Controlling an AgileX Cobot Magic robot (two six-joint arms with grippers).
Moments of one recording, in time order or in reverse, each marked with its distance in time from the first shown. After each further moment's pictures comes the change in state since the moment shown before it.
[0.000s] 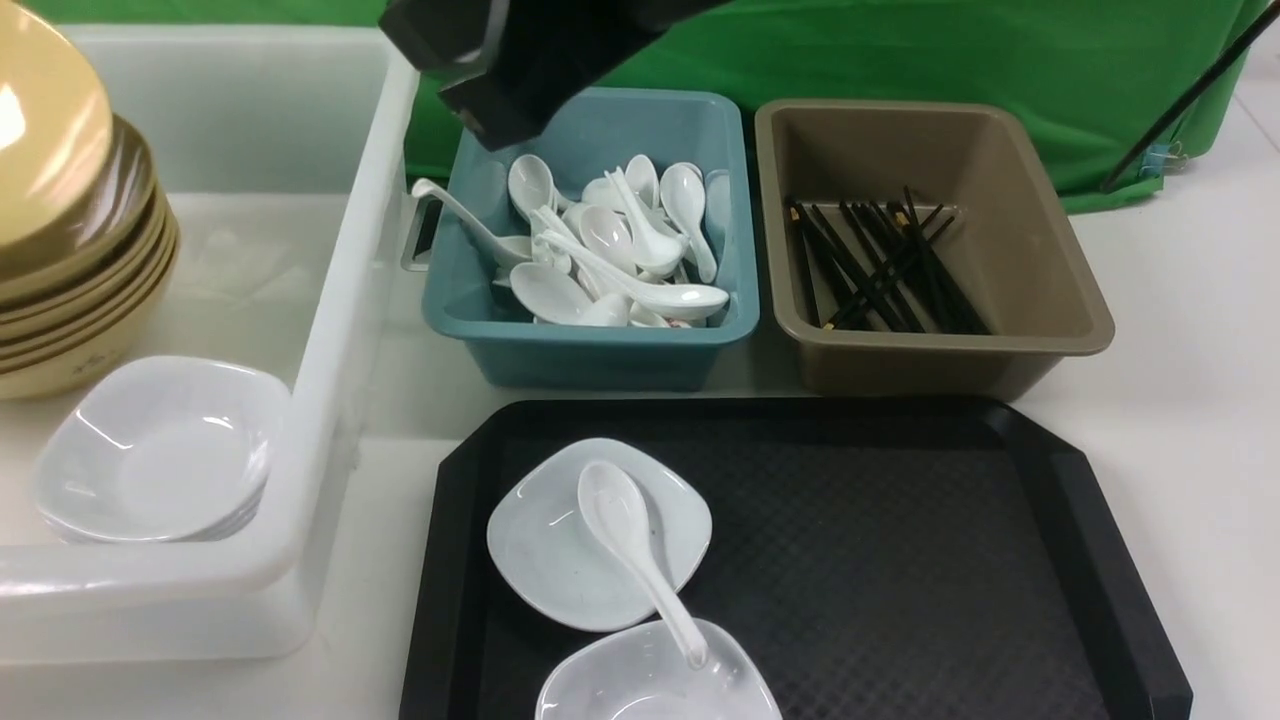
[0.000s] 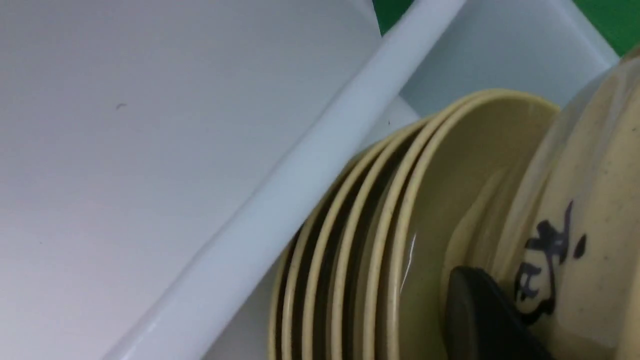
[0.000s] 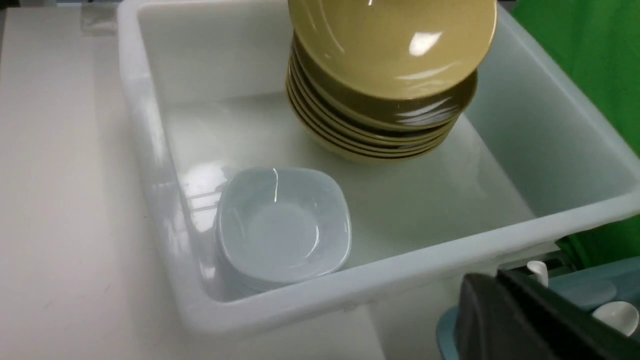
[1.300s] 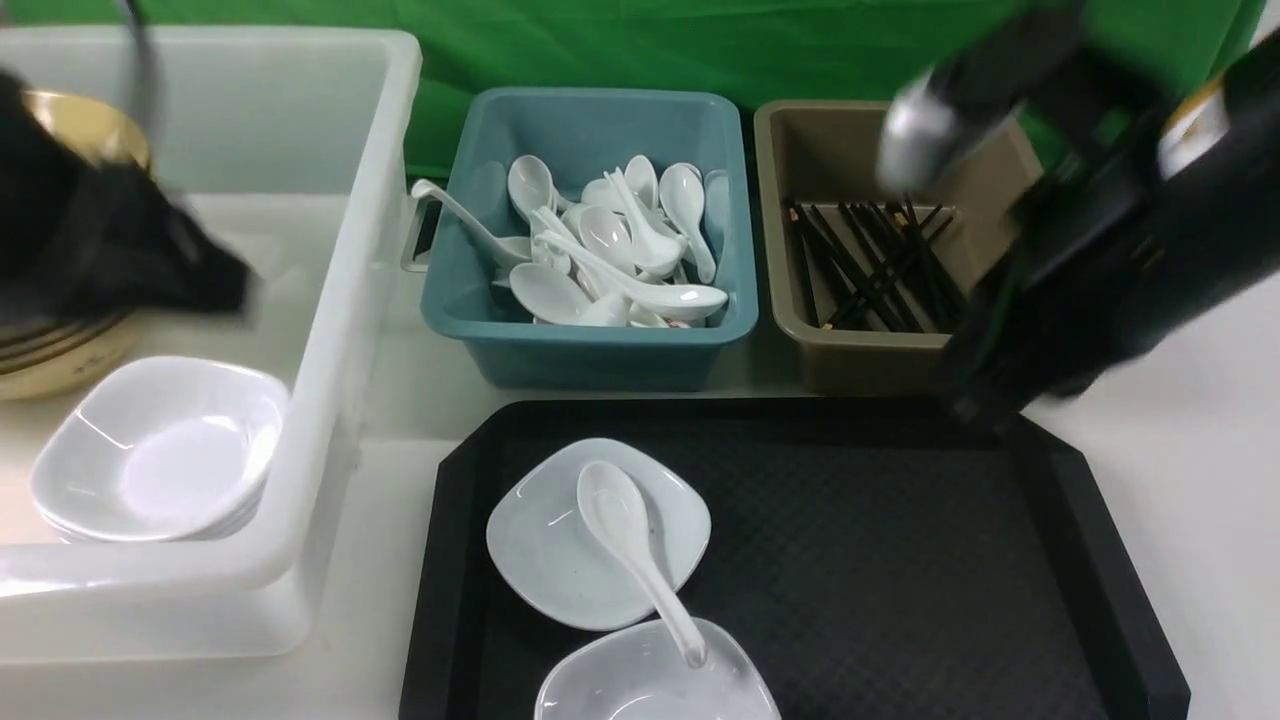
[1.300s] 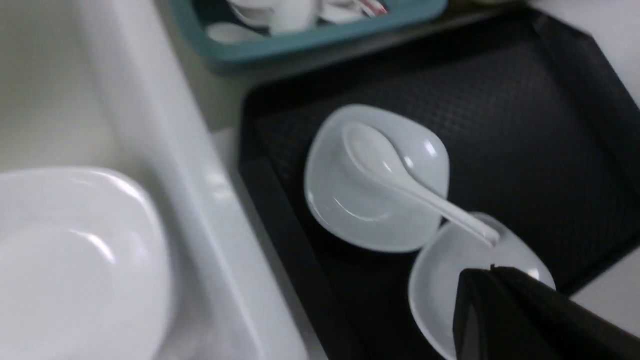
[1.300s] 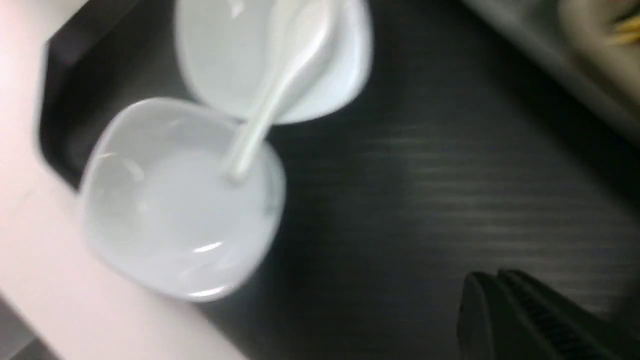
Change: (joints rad) right arm -0.290 -0.233 0.641 -0.142 0.220 0.270; left arm -0.819 -0.653 0.347 0.192 0.473 0.156
